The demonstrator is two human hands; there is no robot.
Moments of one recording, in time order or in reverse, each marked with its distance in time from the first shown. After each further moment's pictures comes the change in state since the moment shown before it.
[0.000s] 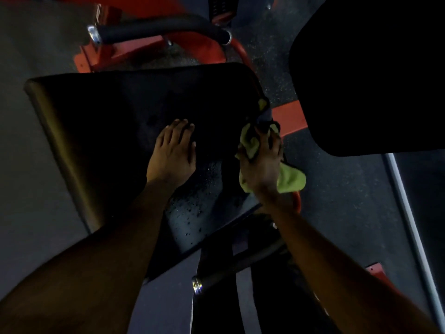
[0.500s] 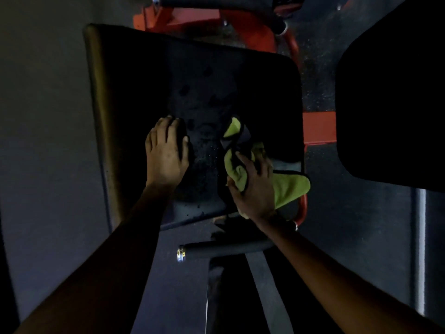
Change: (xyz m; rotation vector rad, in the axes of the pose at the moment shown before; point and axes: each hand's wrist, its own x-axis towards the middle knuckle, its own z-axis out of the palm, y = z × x) left_hand -0.083 0.008 -0.010 -0.128 0.220 -0.505; right_hand -0.065 0.014 -0.010 0.029 -0.357 -0.475
